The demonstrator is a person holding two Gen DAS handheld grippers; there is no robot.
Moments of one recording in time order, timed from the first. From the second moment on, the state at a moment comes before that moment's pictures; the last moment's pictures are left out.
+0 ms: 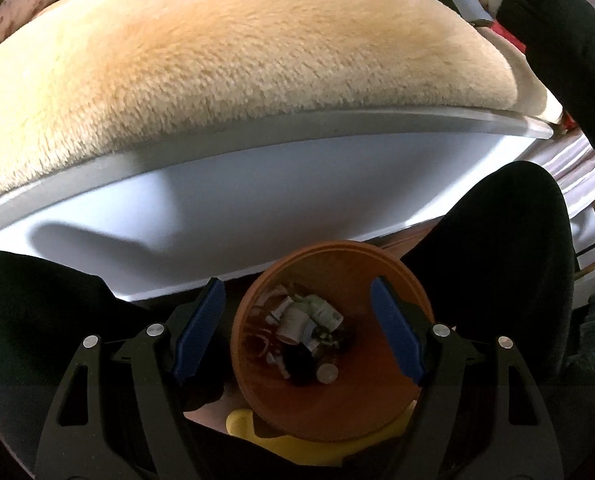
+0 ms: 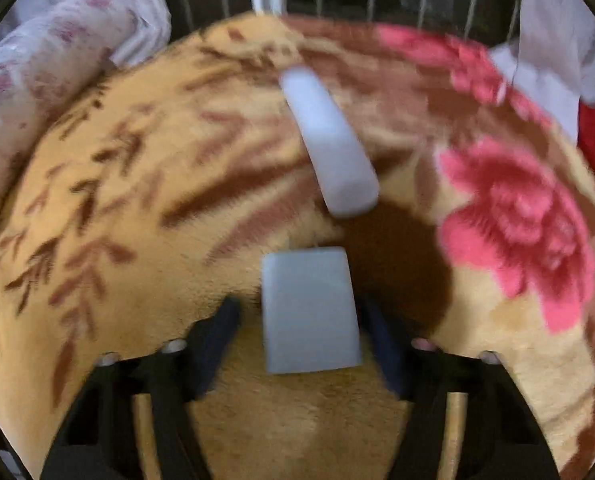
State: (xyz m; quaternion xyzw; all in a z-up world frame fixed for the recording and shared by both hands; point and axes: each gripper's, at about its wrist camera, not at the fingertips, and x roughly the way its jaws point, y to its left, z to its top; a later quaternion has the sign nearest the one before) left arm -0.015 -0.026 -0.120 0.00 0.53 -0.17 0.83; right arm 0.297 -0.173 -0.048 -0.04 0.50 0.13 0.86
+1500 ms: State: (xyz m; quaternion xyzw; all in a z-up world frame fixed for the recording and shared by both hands) left arm 0.391 -0.142 -0.023 -0.02 0.48 0.04 0.87; right arm 0.234 -0.297 -0.050 0.17 0.43 0.10 0.88
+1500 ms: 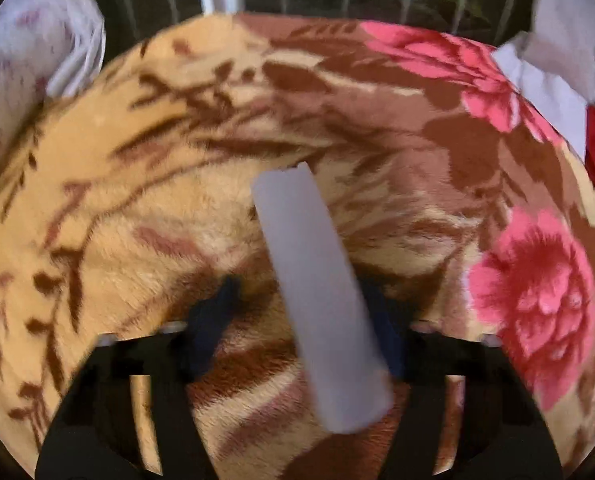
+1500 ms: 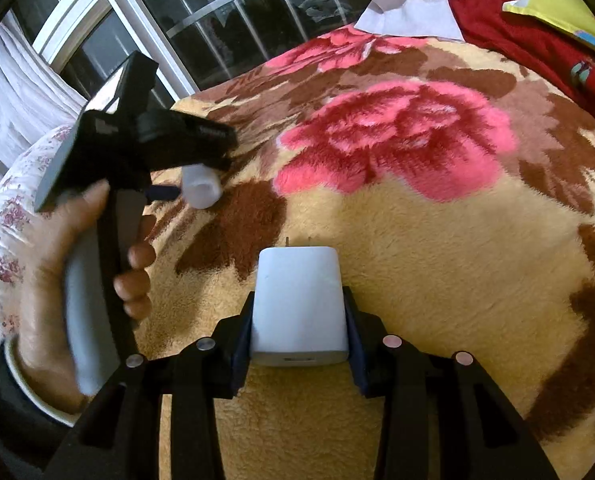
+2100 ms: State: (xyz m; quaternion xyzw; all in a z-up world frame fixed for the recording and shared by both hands) left arm 0.189 -0.072 0.040 0.05 0.40 -0.04 0.91; right arm 0.236 -0.299 -0.051 0.18 0.43 0.10 0.88
